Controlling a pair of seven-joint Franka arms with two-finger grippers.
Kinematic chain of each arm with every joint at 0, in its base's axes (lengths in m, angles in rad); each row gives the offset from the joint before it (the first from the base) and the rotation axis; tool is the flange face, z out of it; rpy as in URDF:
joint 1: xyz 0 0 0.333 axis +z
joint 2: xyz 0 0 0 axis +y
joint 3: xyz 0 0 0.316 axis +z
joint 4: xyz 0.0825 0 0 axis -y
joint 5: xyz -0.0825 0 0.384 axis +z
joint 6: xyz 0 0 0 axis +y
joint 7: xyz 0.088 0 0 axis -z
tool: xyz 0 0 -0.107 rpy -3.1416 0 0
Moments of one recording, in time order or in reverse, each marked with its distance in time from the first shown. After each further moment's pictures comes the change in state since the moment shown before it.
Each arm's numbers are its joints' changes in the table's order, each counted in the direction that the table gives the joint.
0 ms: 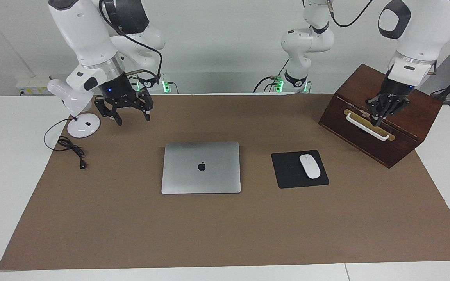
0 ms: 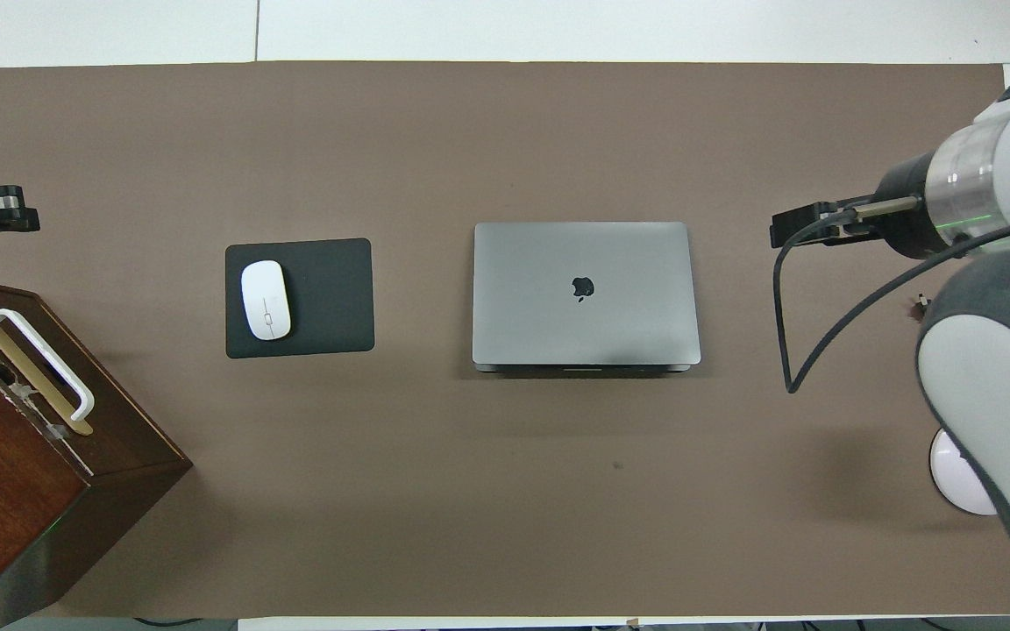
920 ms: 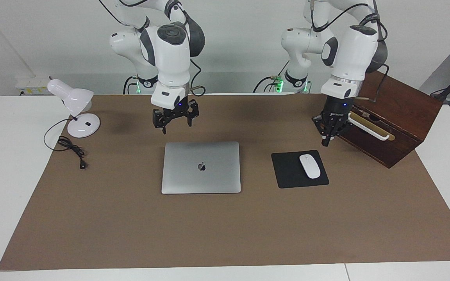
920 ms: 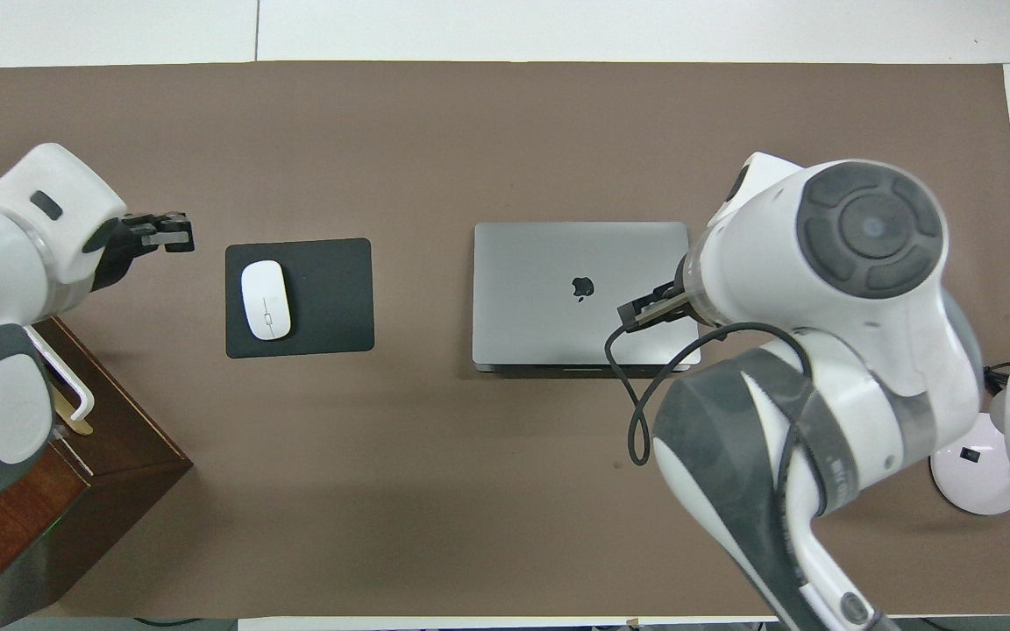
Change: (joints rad) left arm -0.226 -0.090 -0.020 -0.486 -0.023 -0.665 -0.006; right arm 0.296 0.017 0.003 -0.252 -0.329 -0.159 -0.037
